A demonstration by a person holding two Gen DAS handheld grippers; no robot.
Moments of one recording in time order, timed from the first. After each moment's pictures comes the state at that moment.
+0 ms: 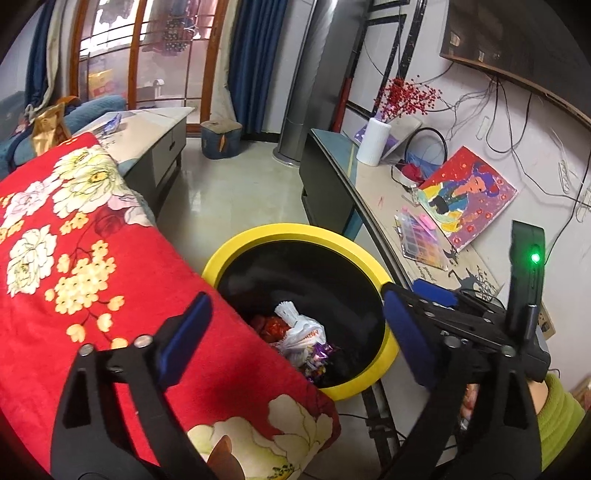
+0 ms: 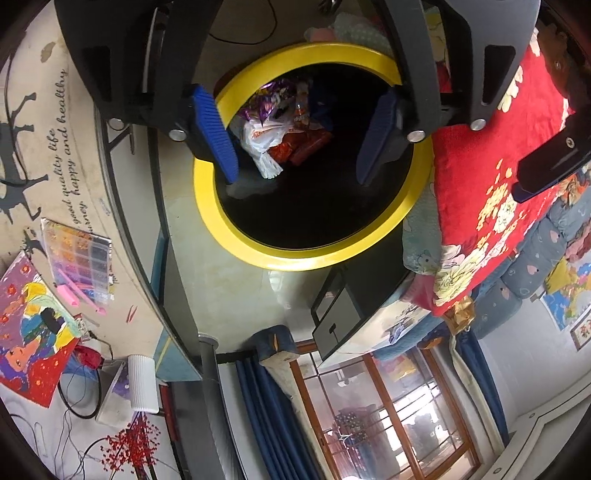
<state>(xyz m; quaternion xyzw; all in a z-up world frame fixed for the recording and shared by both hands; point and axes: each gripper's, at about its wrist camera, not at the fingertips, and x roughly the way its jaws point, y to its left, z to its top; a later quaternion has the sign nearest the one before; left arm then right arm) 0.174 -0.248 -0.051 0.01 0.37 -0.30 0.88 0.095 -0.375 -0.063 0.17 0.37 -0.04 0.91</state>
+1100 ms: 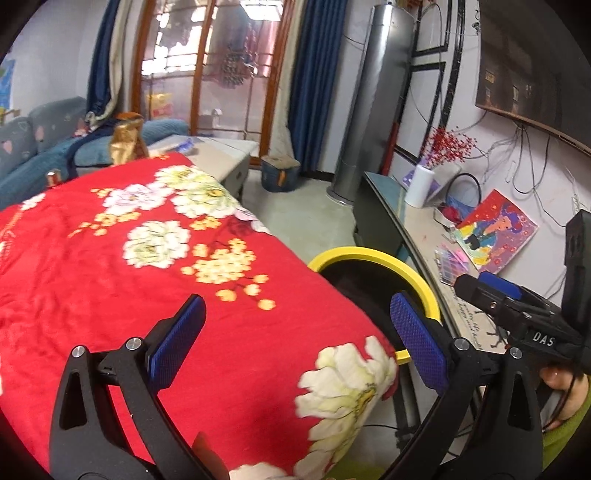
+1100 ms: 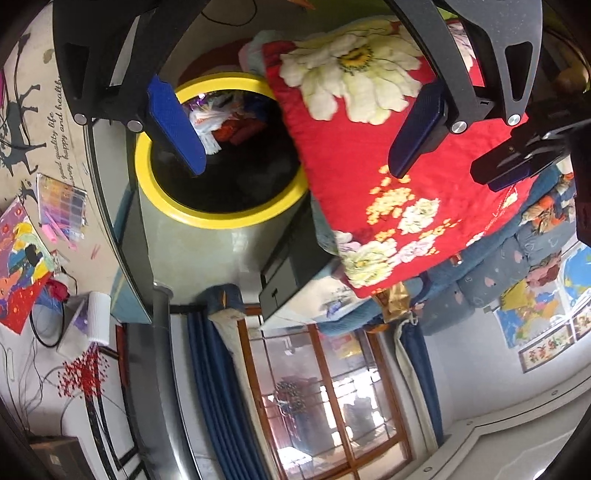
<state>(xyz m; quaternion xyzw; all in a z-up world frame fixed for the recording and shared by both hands) 0.104 -0.118 -0.009 -0.01 0.30 -0.20 0.93 0.035 -0.267 0.026 0.11 0.29 0.04 0.95</state>
